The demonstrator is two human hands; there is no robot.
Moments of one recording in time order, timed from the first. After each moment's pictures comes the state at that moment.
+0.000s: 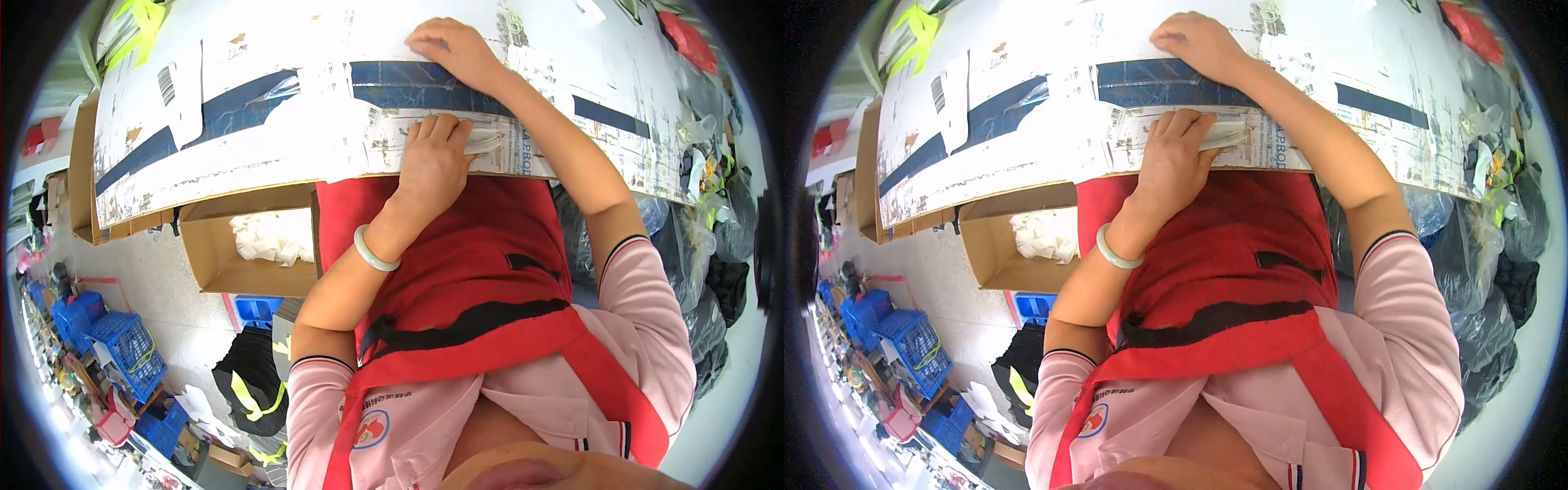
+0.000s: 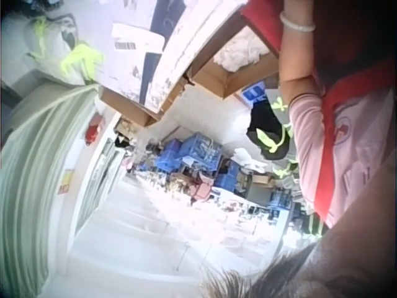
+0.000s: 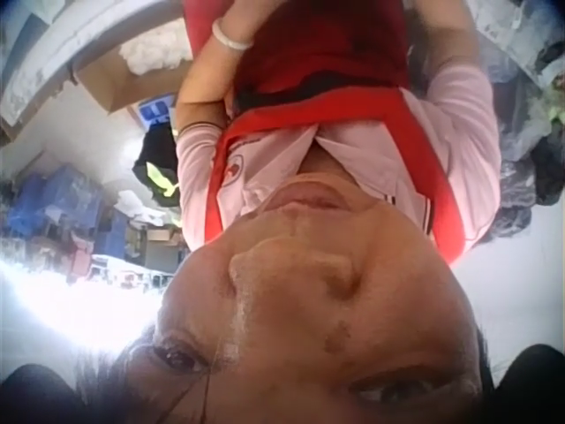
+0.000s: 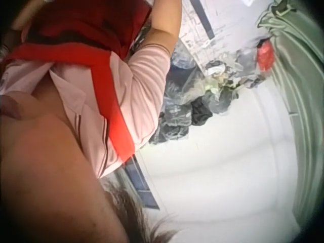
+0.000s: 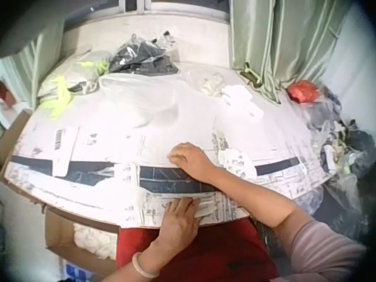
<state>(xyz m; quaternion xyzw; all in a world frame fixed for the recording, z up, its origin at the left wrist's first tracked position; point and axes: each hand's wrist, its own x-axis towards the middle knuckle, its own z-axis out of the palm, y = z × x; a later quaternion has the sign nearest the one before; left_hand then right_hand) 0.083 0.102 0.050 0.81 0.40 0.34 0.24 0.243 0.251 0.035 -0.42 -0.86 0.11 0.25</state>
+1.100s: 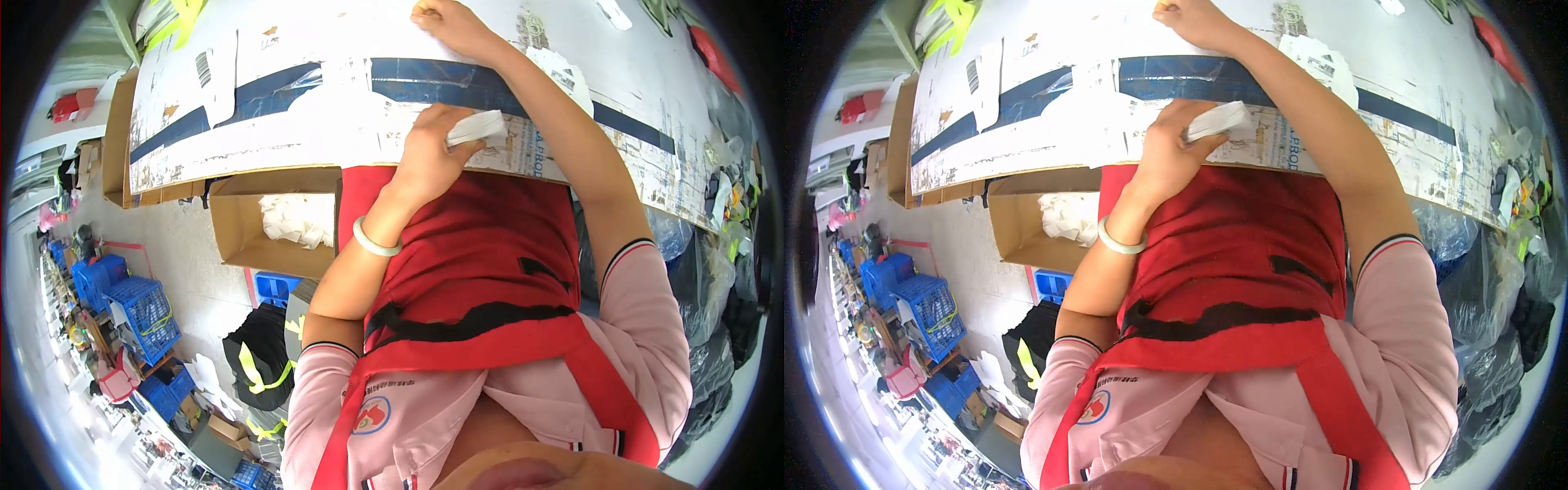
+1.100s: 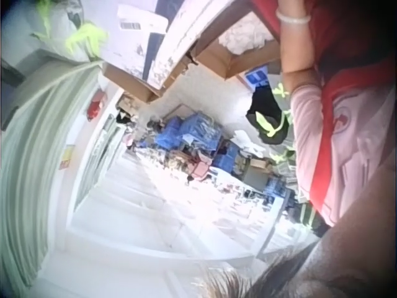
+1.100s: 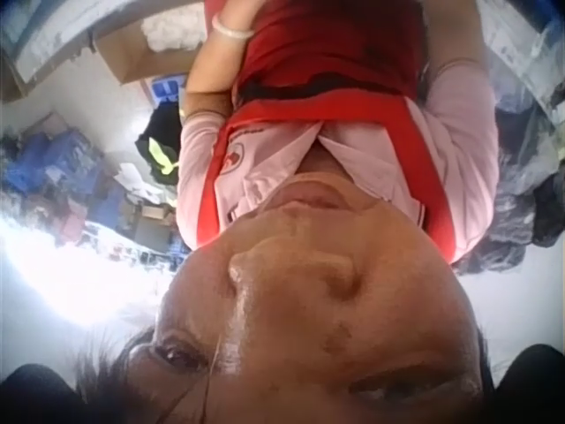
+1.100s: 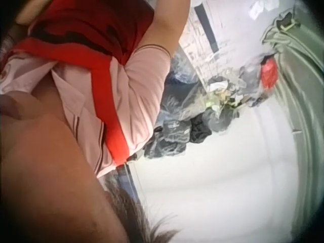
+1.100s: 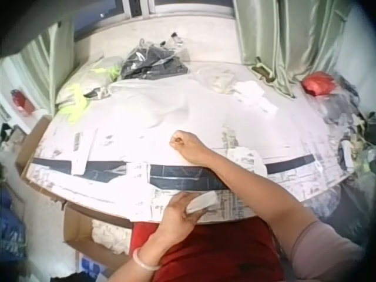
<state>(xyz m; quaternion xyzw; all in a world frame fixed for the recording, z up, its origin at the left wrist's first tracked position) 0.081 0.108 0.058 0.72 0.43 0.40 0.35 0.220 0.303 0.025 -0.45 -0.75 0.33 0.36</state>
